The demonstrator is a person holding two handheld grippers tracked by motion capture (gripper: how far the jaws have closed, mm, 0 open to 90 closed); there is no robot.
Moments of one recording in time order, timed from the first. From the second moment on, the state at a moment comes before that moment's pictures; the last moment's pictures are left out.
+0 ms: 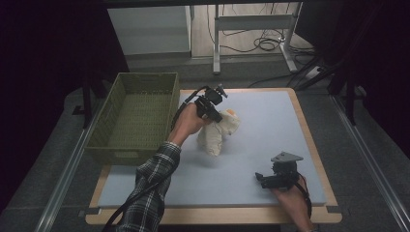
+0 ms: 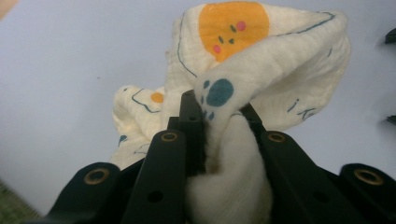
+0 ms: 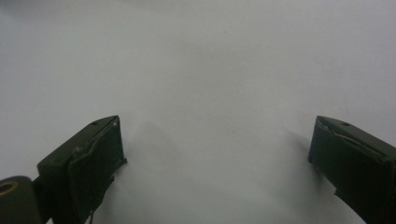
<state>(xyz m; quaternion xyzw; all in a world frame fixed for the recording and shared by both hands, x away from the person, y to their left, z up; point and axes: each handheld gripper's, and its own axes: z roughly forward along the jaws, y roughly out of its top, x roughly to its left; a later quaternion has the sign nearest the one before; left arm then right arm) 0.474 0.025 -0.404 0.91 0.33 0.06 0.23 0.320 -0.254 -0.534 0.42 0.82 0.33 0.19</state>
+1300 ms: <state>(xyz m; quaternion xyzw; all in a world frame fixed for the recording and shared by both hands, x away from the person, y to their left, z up) 0.411 0.034 -0.449 0.88 0.33 0.09 0.32 0.326 -0.266 -0.523 0.41 0.83 0.34 0.17</state>
